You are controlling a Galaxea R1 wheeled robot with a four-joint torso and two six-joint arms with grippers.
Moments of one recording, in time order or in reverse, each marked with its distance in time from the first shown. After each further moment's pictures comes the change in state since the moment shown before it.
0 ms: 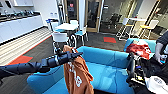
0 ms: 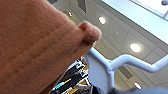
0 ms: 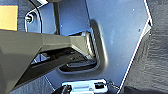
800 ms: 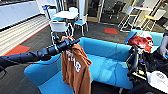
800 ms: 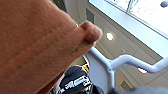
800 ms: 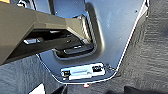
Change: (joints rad) left arm -0.128 0.058 -0.217 0.002 -0.069 -0.130; right arm 0.022 0.003 0.000 0.001 0.008 0.000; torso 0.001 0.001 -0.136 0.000
